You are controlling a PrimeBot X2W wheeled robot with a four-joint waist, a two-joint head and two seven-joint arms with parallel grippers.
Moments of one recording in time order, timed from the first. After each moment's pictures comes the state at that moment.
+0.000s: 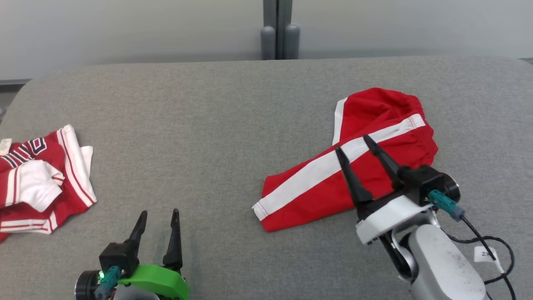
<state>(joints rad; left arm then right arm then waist) -0.07 0.05 -0.10 0.38 -0.22 -0.11 -0.26 -0.33 -0.05 0.26 0.30 0.21 0.13 -0.26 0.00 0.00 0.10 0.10</state>
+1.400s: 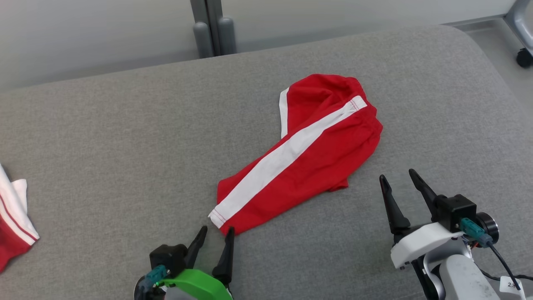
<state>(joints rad) -0.13 0.05 -0.40 0.53 -0.50 -0.13 -0.26 -0.19 -0.05 0.04 0.34 0.11 0.13 -0.26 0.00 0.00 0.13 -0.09</state>
